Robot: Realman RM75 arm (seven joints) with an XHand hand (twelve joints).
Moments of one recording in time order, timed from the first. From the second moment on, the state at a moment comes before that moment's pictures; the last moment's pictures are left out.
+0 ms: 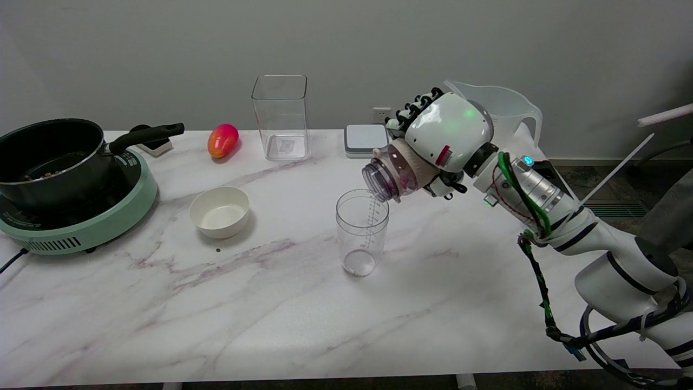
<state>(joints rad) -0.17 -0.96 -1.46 1.86 -0.57 0.39 0.73</state>
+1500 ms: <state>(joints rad) -0.12 -0.97 -1.52 1.86 -0.70 0.39 0.68</state>
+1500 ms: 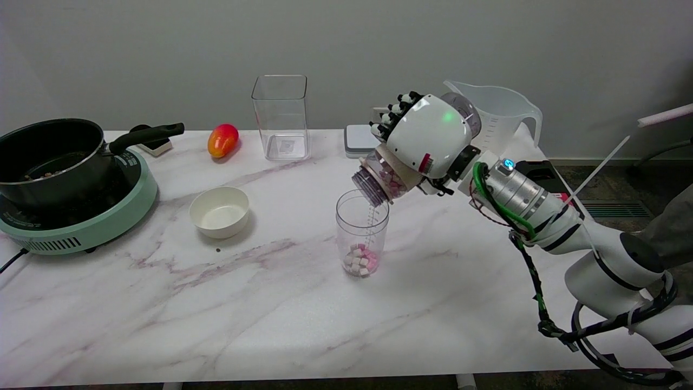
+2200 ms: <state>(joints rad) -0.11 -0.97 -1.49 1.87 -0.72 0.41 0.62</state>
